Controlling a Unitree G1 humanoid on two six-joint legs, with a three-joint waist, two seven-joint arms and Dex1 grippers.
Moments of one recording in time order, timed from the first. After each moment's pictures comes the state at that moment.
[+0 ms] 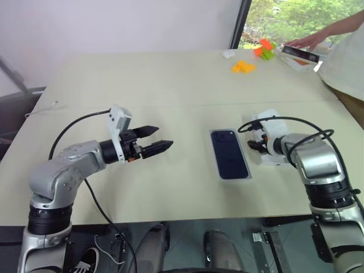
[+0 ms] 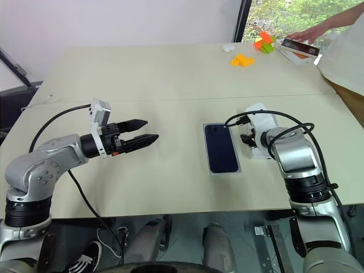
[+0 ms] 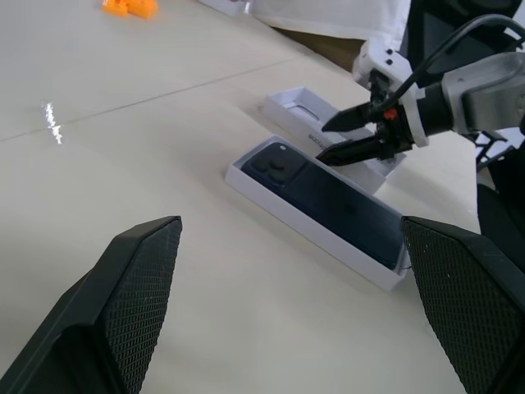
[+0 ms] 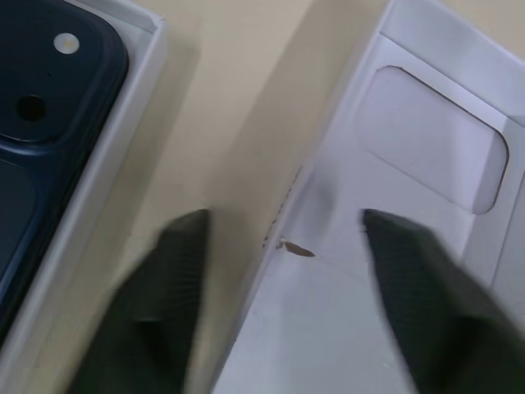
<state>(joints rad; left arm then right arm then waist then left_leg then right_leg) -0.37 0.56 0.15 -0.36 -0.80 0.93 -0.70 -0.56 -0.64 0.06 -0.12 0.03 1.23 0.49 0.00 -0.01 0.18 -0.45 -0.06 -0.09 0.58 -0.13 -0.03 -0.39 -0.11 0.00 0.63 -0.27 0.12</state>
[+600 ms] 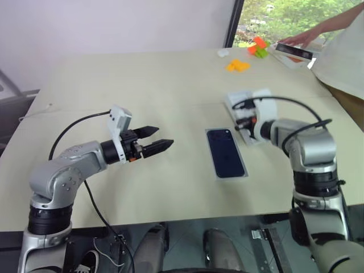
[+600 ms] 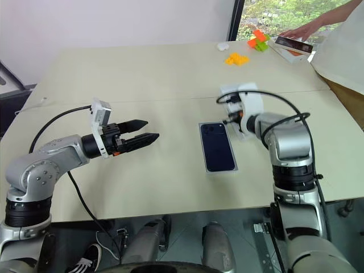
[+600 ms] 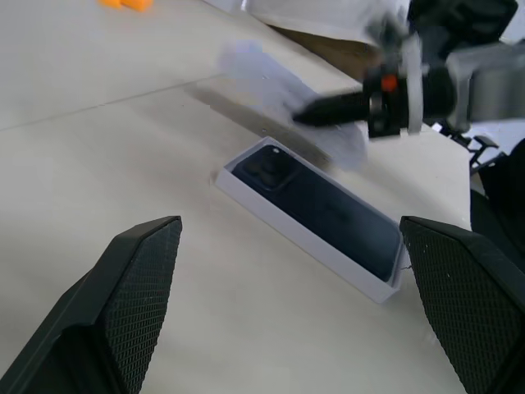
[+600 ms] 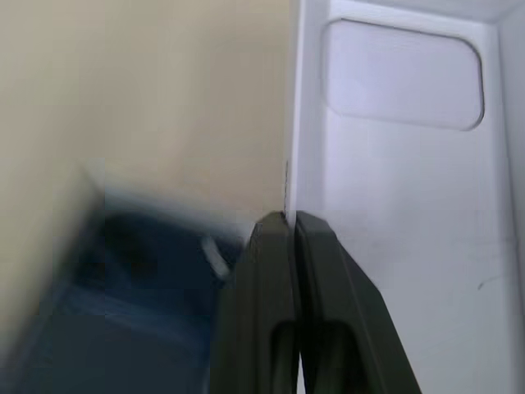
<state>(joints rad) -0.37 0.56 0.16 -0.36 -0.84 0.95 -0.65 -0.75 -0.43 -0.14 -0.16 0.21 1.24 0.44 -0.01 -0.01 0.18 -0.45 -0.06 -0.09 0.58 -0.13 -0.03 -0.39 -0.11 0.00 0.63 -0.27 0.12</state>
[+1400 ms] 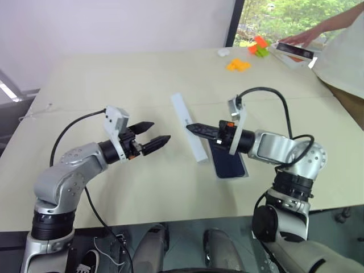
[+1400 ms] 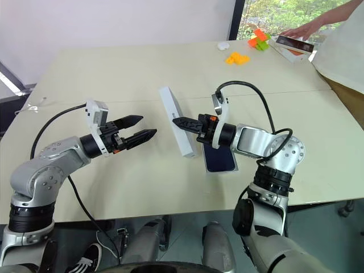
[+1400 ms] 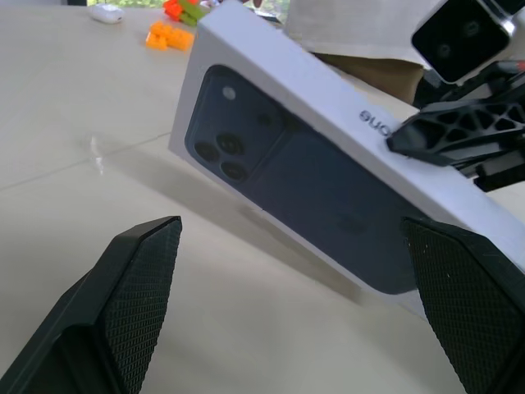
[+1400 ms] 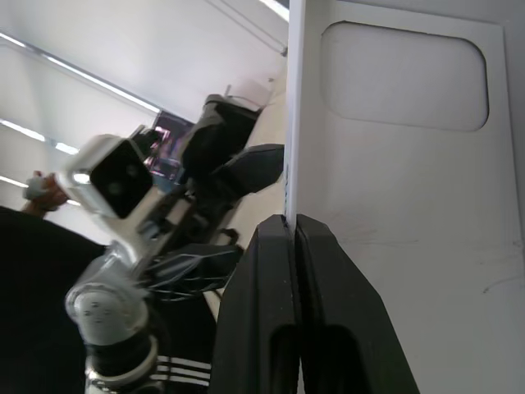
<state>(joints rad) -0.31 0.53 0.14 -0.38 -0.76 0.80 -0.63 -0.63 -0.16 -0.42 -0.02 1.64 1.51 -0.28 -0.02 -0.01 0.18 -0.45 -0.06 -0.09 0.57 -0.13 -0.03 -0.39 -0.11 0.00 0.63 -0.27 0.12</state>
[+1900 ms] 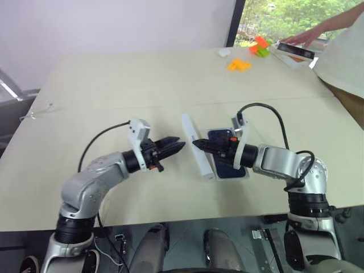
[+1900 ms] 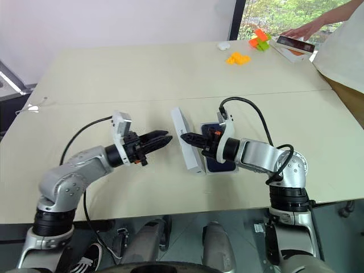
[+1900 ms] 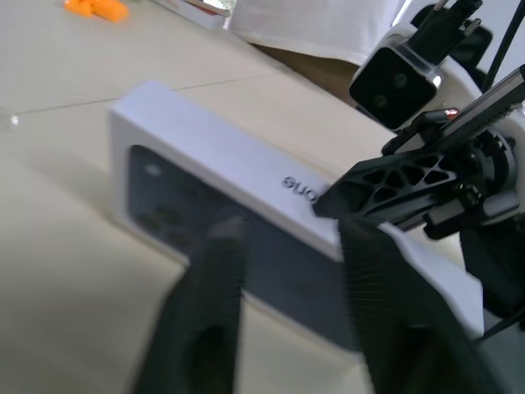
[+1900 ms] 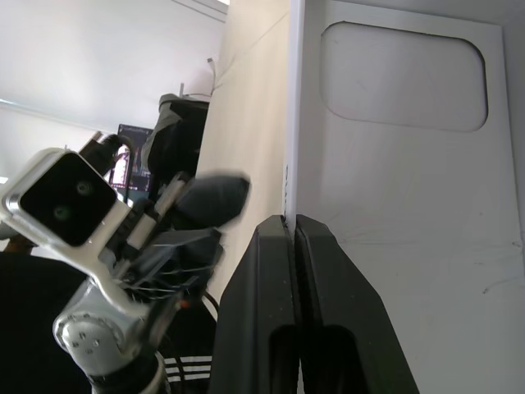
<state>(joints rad) -0.32 0.37 -0.01 -0.35 -0.76 0.80 -0.59 -0.46 -0.39 -0.16 -0.06 1.94 1.19 -0.45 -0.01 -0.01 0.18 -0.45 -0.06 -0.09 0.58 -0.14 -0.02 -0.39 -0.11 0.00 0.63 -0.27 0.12</state>
